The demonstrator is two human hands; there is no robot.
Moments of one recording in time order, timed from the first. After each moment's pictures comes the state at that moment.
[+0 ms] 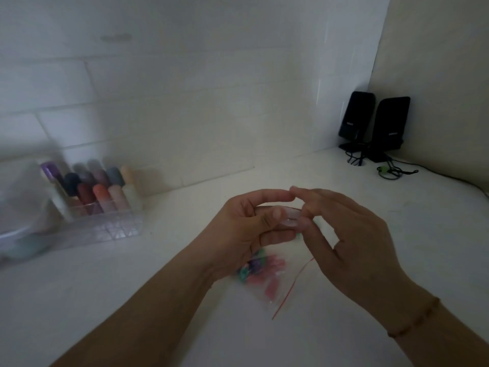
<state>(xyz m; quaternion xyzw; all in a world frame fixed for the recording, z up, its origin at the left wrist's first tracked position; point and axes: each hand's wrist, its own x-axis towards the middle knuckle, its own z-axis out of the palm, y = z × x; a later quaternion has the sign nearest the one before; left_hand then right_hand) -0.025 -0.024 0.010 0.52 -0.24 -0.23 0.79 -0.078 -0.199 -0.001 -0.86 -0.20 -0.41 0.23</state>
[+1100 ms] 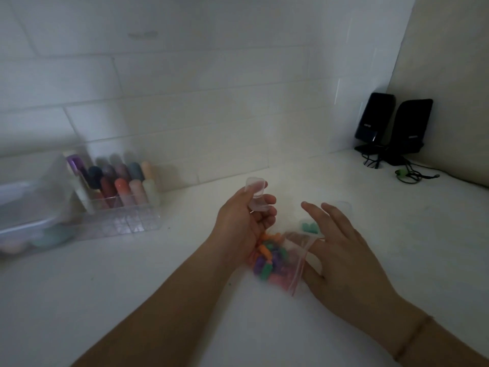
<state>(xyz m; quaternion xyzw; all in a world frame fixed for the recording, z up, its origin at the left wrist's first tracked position) 0.009 -0.021 -0.010 0.48 0.02 -0.11 0.87 -0.074 -0.179 -0.037 -0.97 -0.12 -0.19 0.08</state>
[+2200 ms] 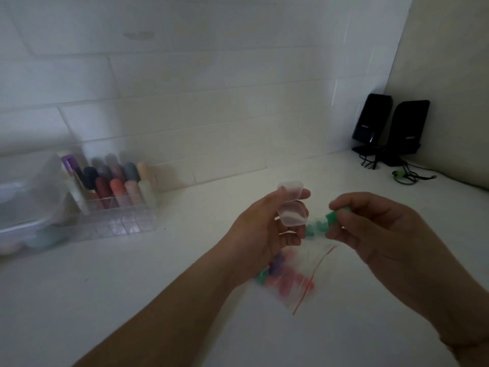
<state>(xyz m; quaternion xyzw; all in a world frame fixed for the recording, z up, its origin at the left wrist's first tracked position) -0.024 -0.032 0.005 0.55 -0.17 -0.22 0.79 -0.083 -0.212 0.010 -0.68 -0.13 -0.11 0.71</state>
